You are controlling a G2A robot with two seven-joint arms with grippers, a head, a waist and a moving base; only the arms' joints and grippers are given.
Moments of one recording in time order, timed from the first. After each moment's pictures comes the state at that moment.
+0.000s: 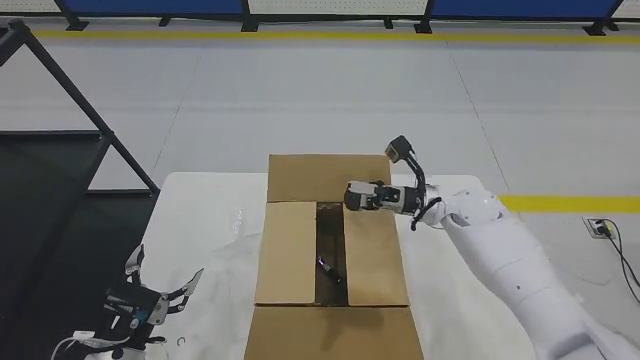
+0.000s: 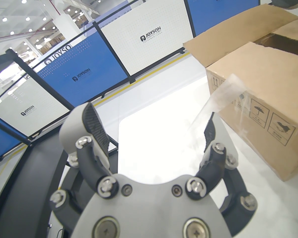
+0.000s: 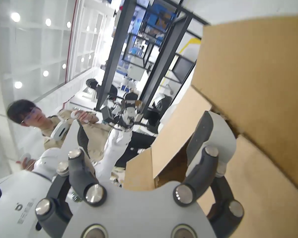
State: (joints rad) left arm 1.58 -1.32 -1.84 -1.91 1.74 -0.34 0.26; right arm -0.24 -1.30 0.72 -0.64 0.71 -0.61 1.21
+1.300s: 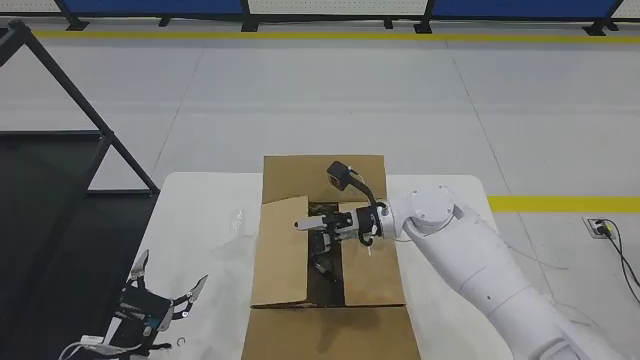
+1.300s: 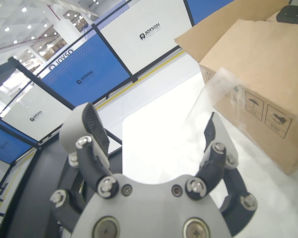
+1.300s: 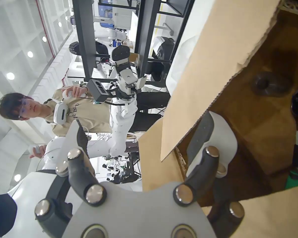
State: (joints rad) left arm 1.61 -1.30 -1.80 -1.93 1.81 -0.28 0.27; right arm -0.23 -1.37 0.66 -0.78 0.59 -0.29 1.25
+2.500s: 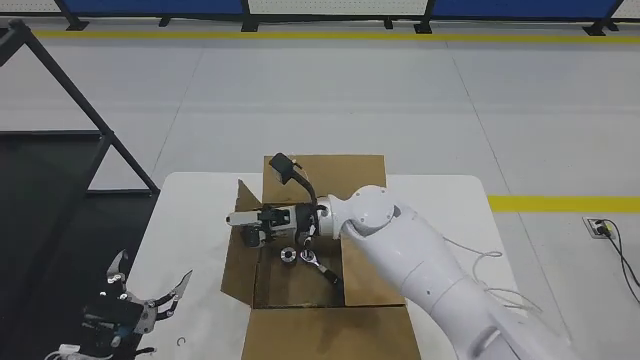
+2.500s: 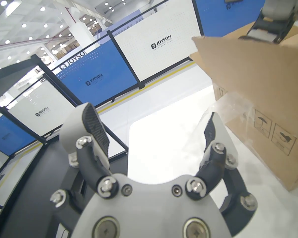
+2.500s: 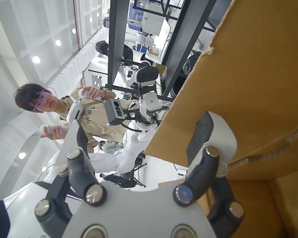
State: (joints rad) left arm 1.67 -1.28 -1.85 -1.97 1.66 -0.25 0.34; right arm -0.15 -1.65 0.53 -0.57 0.65 -0.45 1.06
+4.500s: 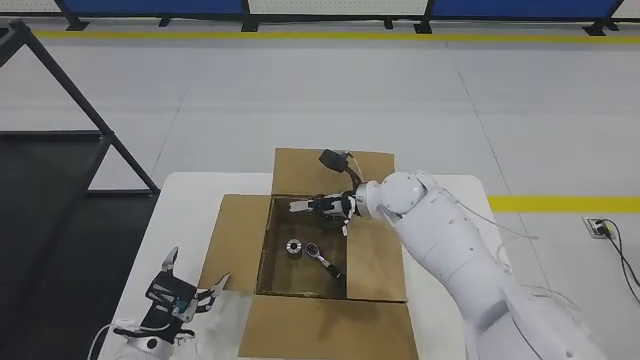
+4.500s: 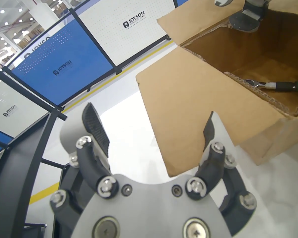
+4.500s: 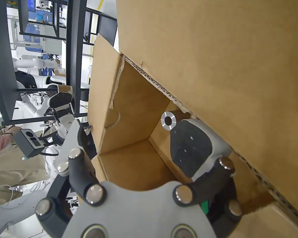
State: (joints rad) left arm 1.52 -1.25 -1.68 -1.82 1.75 -0.28 0.18; right arm -0.03 -1.64 0.55 -0.23 0.18 -0.41 0.94
